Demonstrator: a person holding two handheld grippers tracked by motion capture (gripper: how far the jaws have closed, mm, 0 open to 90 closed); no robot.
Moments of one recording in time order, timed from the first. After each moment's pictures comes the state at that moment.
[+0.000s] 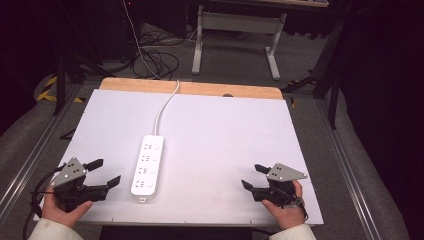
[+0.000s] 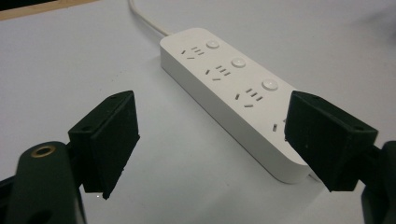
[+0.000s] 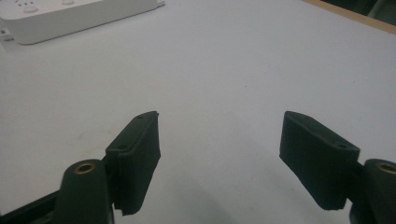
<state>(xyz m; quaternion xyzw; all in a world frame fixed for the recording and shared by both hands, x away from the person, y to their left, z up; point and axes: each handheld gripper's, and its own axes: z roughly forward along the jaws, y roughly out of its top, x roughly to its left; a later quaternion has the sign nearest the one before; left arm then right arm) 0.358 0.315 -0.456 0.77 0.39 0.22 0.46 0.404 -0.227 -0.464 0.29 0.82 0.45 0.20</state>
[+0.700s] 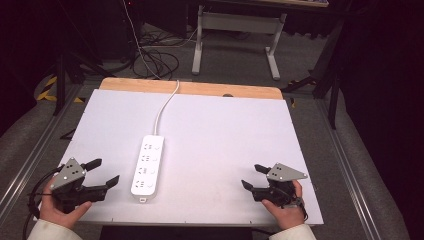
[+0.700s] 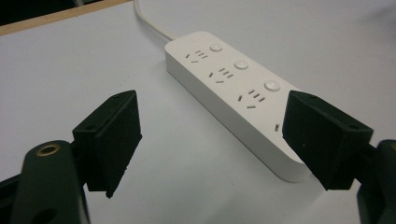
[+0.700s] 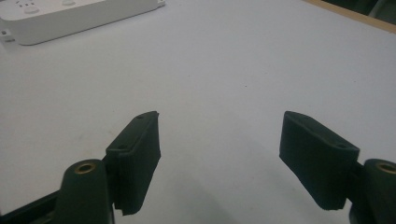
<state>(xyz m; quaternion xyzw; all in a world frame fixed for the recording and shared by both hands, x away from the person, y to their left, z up) 0.353 0.315 -0.450 0.77 0.39 0.23 0.45 0.404 -0.227 -0.464 0.29 0.82 0.45 0.20</state>
